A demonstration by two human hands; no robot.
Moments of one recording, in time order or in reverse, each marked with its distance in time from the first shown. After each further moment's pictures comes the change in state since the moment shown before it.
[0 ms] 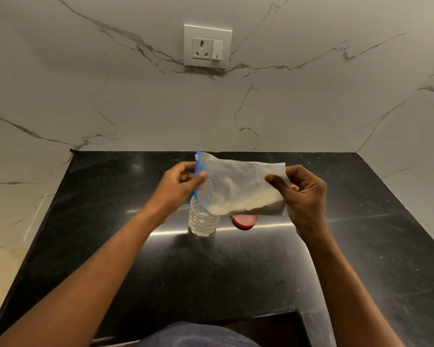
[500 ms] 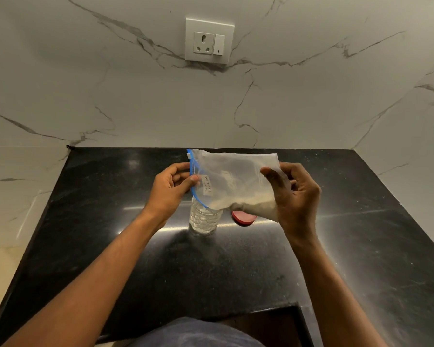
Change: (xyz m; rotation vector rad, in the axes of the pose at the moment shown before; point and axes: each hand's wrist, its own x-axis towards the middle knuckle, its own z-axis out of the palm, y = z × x) left_hand -0.006 -0.026 -0.008 -0.163 0.071 0.037; right_hand -0.012 -0.009 0.030 -0.223 0.182 -0.174
